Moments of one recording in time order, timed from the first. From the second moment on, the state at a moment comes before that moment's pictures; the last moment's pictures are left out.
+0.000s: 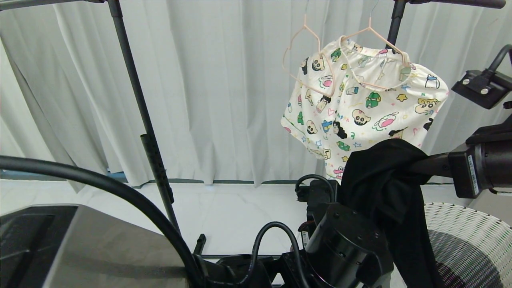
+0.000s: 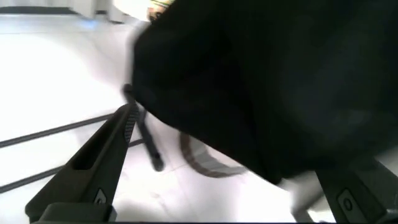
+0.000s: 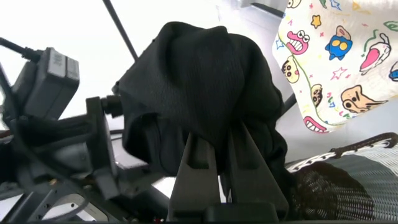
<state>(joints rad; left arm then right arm) -1.12 2.08 -1.10 -0.58 0.42 -0.55 0.59 1.31 -1.20 0.42 0.07 0.08</state>
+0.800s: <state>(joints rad) -1.10 2.06 -0.92 -0.59 0.45 -0.42 0.61 1.33 -1.18 0.42 0.07 0.08</state>
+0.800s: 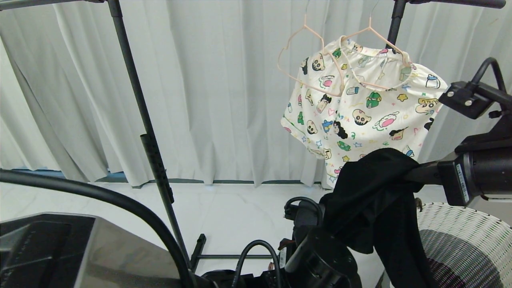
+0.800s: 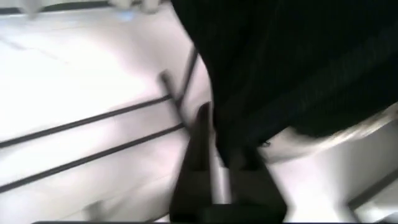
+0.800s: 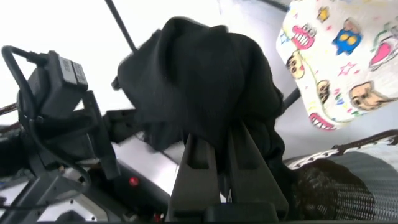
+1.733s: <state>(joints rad) -0.71 1.43 -0.67 -0.16 0.27 0.01 0.91 1.53 -1.17 0.18 0.10 0.18</state>
